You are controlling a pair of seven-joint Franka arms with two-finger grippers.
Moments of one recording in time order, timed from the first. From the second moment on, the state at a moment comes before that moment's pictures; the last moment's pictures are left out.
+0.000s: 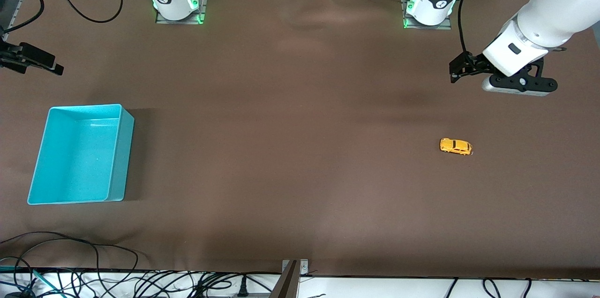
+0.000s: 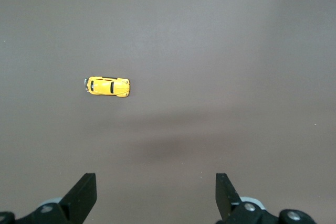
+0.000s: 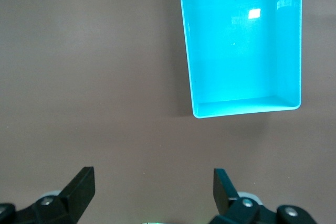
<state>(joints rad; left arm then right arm) -0.09 -0.03 -0.09 -1.76 -0.03 1.69 -0.11 -0.04 0.04 -0.10 -1.57 0.09 1.52 -0.07</state>
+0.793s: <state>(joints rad) -0.06 -0.03 -0.09 -1.76 0.00 1.69 -0.10 -0.04 0.04 -0.17 -1.57 0.11 1.52 -0.21</state>
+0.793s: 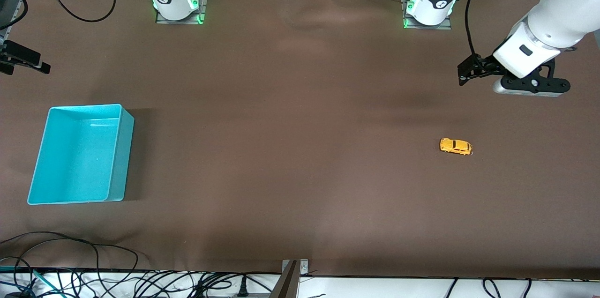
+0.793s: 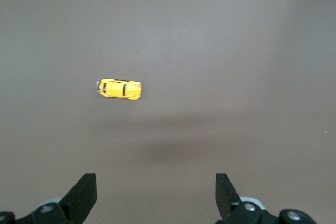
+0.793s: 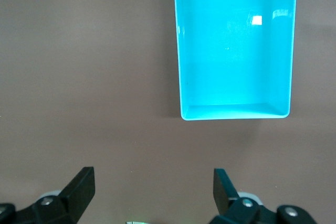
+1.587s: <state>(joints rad) 0.06 0.20 -0.08 -1.69 0.02 1.74 0.67 -0.04 0.05 -0.18 -1.57 0.12 1.54 -0.24</state>
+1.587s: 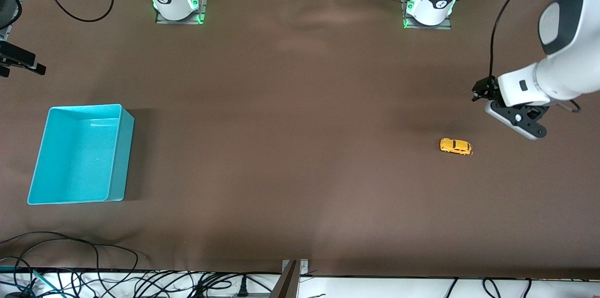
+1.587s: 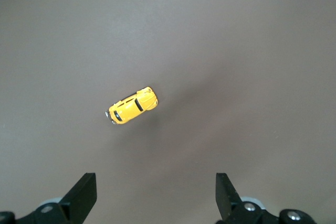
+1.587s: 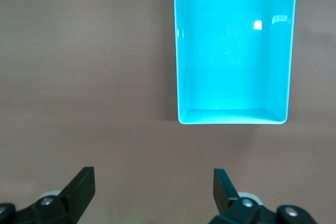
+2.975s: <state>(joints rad) 0.14 0.51 -0.08 -1.97 0.11 2.40 1.61 -0.03 0.08 -0.17 -1.57 0.12 1.59 -0.24</state>
